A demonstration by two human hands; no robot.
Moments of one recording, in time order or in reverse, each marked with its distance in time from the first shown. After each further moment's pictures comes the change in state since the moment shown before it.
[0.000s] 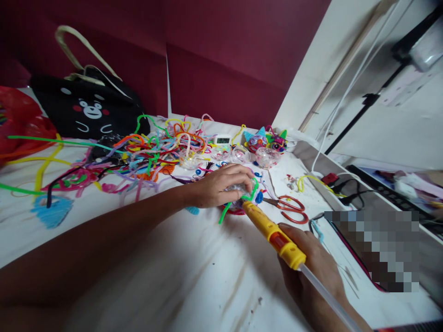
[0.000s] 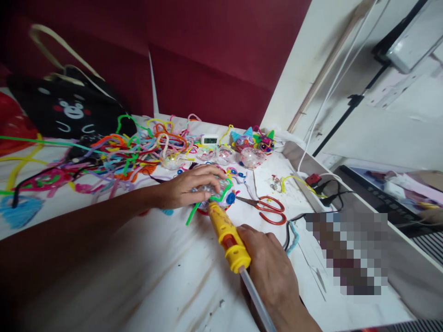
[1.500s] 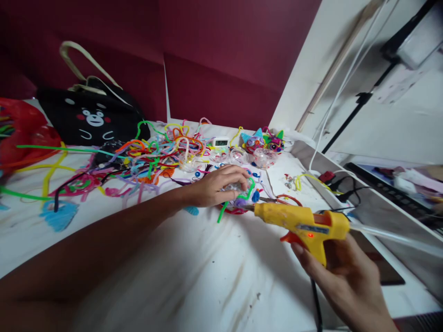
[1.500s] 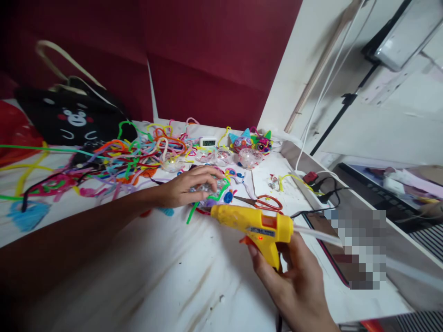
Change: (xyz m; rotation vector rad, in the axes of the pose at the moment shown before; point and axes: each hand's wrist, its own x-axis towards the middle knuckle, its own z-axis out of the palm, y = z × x) left_hand 0.000 0.004 -0.004 -0.017 -0.026 -0.052; right_hand -0.010 0.009 -0.016 0.658 0.314 0.268
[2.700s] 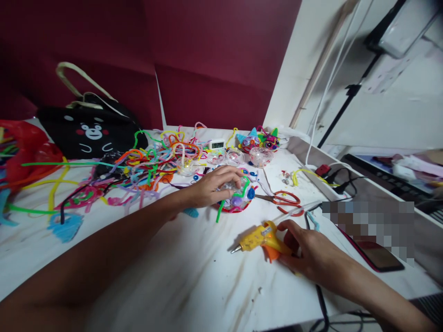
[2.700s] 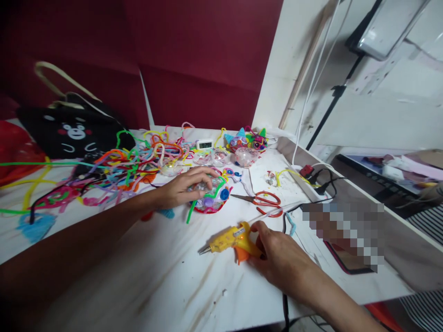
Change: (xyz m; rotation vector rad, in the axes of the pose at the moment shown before) left_hand -0.001 -0.003 -0.002 -0.012 -0.008 -0.029; right_hand 0.029 0.019 -0.008 -0.546 -0.828 0.238
